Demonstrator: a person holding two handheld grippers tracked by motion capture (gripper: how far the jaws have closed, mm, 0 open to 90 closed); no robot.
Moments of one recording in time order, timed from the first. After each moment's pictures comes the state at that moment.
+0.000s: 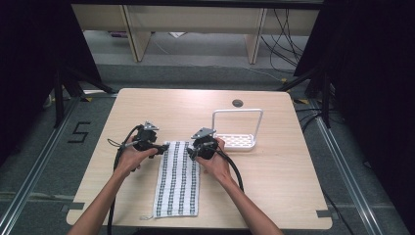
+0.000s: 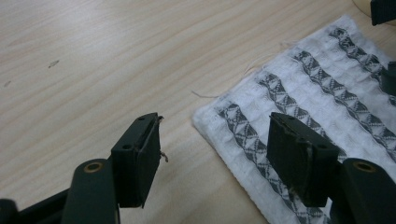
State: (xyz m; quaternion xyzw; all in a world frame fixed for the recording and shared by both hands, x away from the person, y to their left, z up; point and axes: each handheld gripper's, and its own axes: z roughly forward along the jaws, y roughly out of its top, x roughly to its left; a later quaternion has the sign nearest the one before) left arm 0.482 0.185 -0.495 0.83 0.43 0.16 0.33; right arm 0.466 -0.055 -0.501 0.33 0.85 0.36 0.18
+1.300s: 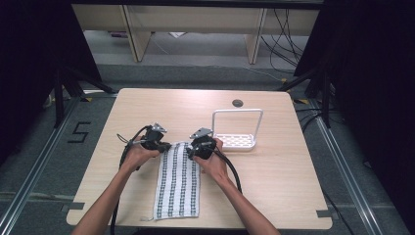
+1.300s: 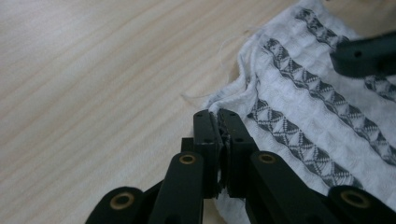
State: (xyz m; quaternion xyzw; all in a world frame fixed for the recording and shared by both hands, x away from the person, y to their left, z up) left arm 0.488 0.174 -0.503 0.87 0.37 0.11 0.31; right arm 0.467 -0.048 -0.506 0.36 0.85 0.35 0.18
